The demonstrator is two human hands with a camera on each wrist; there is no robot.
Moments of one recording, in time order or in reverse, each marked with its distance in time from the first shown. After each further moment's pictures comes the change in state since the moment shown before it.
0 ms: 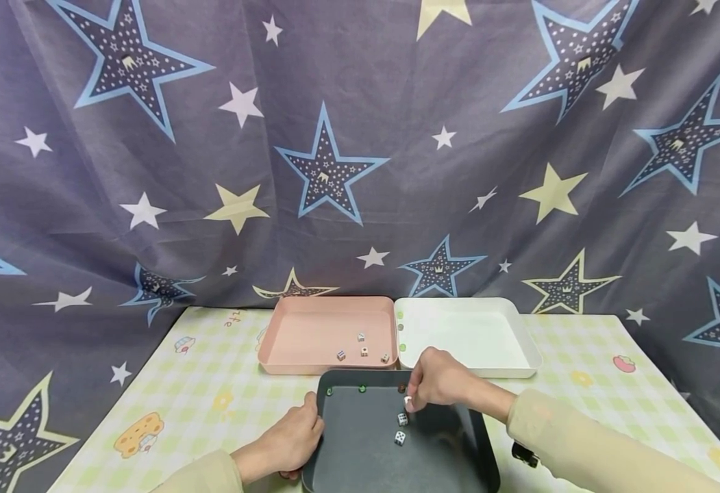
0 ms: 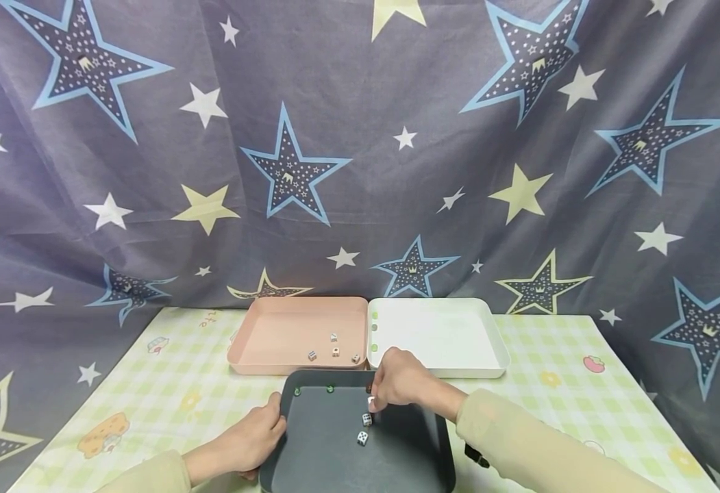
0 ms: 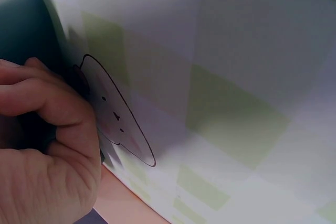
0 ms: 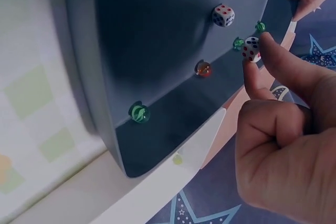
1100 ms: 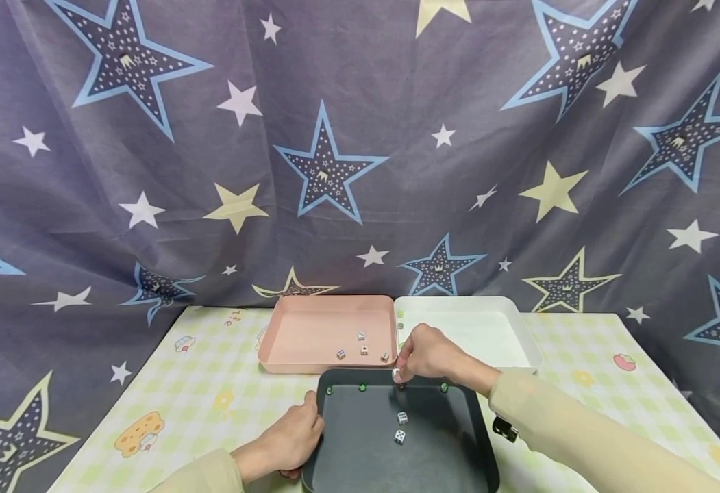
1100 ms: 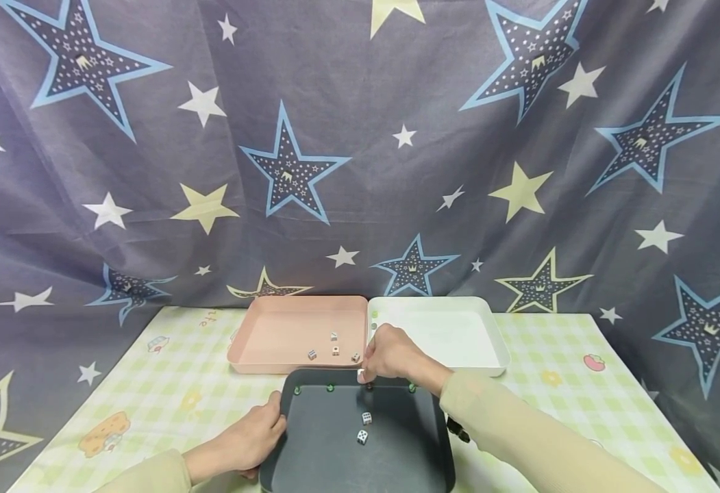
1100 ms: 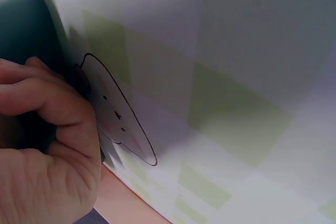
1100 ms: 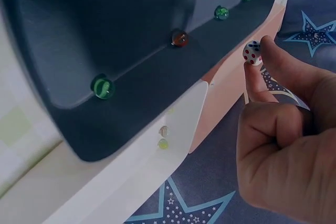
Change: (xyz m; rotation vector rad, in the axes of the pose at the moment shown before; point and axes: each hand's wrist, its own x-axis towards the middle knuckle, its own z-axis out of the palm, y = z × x) left_hand 0.001 0.001 0.001 0.013 0.005 -0.013; right_hand 0.026 -0.016 -0.015 0.031 0.050 0.039
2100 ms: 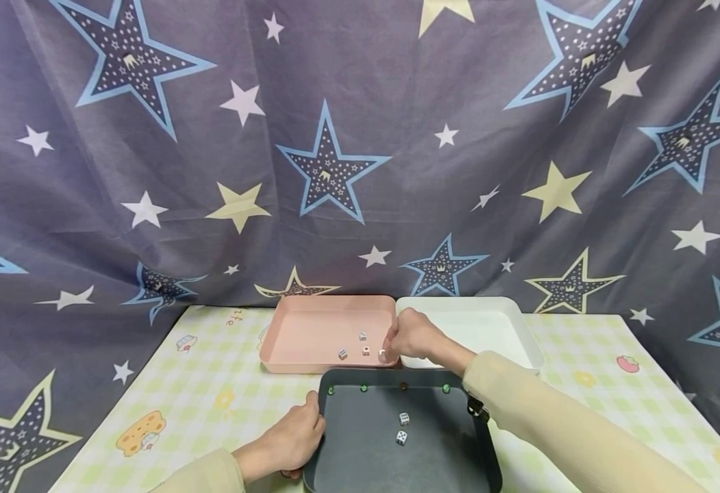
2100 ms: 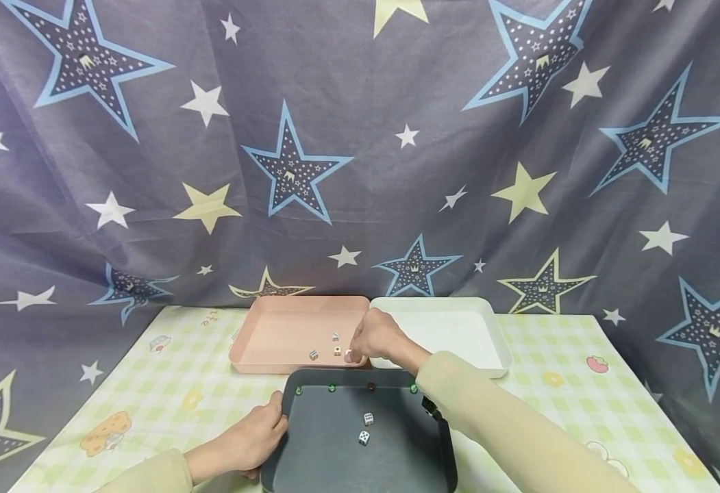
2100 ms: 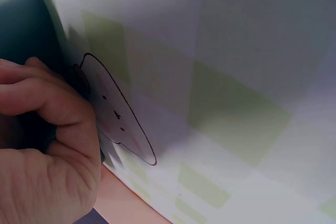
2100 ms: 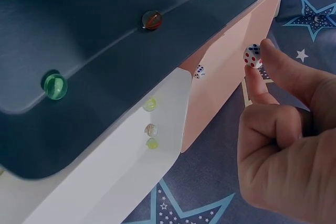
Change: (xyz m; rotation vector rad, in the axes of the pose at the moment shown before) left_hand -0.001 0.001 0.001 0.014 0.022 -0.008; right_hand 0.034 -0.014 0.001 0.075 -0.003 -0.020
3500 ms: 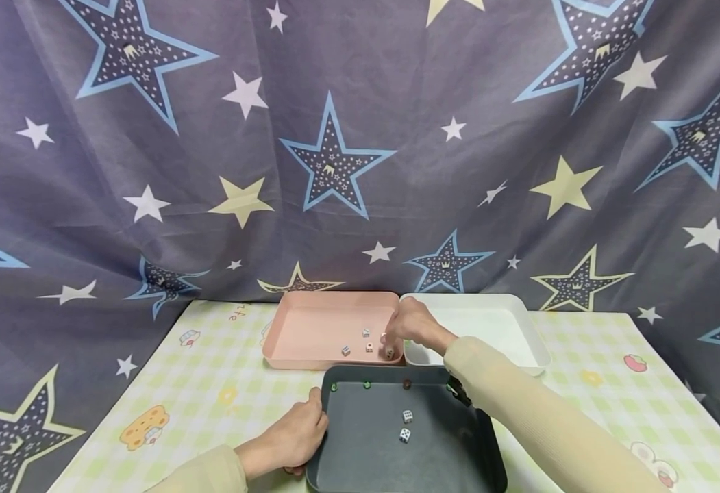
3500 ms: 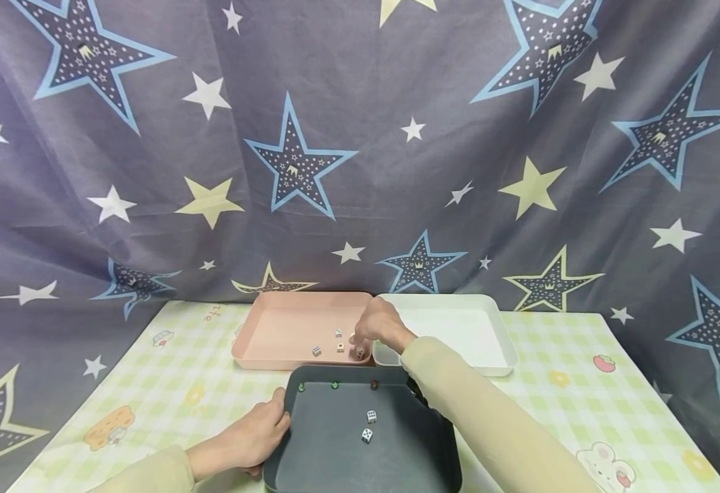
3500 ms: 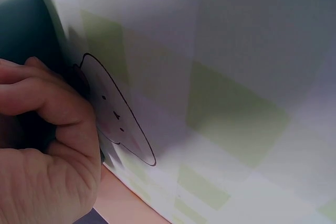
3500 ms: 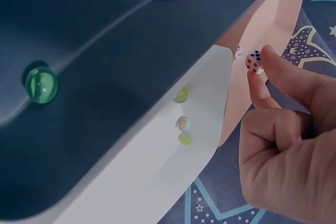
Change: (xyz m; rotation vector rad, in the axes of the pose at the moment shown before) left_hand 0.002 -0.001 0.000 -0.021 0.001 0.018; right_hand 0.044 0.009 0.008 -0.014 0.064 0.131
